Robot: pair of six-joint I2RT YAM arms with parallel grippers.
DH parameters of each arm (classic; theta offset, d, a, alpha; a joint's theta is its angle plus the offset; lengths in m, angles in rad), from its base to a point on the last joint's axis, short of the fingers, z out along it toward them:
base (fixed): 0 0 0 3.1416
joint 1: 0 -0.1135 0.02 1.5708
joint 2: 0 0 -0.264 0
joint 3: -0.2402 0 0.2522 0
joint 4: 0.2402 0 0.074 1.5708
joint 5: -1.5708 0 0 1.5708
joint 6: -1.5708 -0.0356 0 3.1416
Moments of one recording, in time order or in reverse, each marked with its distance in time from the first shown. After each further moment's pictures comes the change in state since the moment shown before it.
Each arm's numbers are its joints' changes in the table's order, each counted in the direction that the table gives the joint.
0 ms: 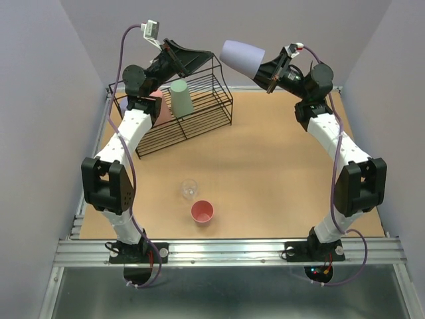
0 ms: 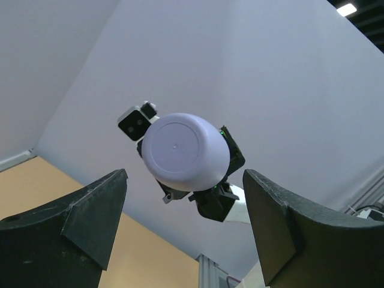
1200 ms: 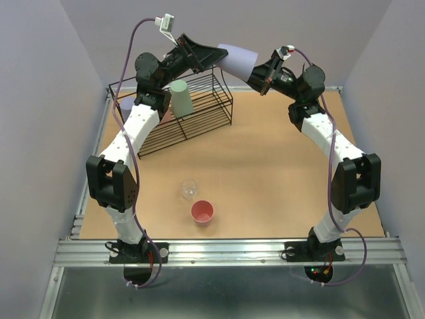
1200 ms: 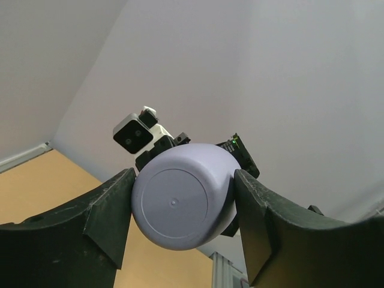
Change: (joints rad) left arm 0.082 0.057 -0.145 0.217 0.045 -0.162; right arm -0.046 0.045 0.000 -0.057 0.019 -0.037
